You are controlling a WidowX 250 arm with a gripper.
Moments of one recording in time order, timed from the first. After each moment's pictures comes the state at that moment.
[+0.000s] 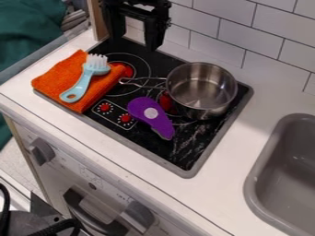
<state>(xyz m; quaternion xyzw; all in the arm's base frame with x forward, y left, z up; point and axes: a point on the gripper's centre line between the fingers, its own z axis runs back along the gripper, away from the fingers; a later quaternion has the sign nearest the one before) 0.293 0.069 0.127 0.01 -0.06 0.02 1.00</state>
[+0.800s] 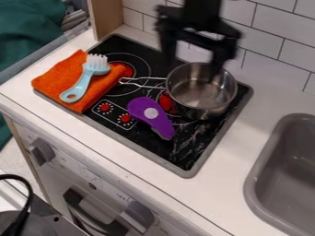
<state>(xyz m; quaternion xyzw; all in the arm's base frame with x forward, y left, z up) 0.293 -0.032 0.122 0.02 -0.04 0.02 1.00</state>
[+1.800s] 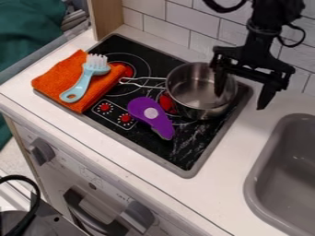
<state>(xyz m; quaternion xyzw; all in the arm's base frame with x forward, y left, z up) 0.351 -0.056 0.054 0.02 -0.02 0.13 0.99</state>
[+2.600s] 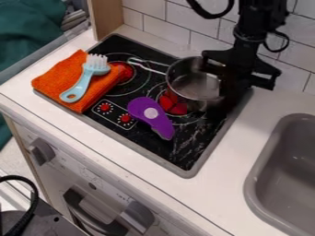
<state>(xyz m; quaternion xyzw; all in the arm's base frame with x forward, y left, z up) 0.353 -0.041 0.044 0.03 -0.05 0.14 0.99</state>
